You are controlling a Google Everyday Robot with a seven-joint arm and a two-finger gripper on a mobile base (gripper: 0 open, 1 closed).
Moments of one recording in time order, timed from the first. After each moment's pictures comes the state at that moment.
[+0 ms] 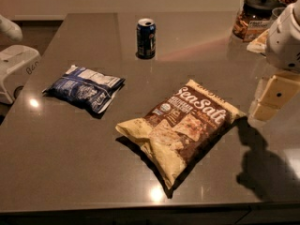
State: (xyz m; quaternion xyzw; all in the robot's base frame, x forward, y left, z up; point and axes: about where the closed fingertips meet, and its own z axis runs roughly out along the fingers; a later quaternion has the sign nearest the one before) arm 0.438 -0.216 0.969 -0.60 0.78 -0.04 0.16
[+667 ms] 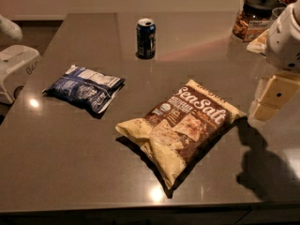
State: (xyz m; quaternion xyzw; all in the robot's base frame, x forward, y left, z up) arm 0.438 -0.216 0.969 -0.60 0.78 -0.04 0.16
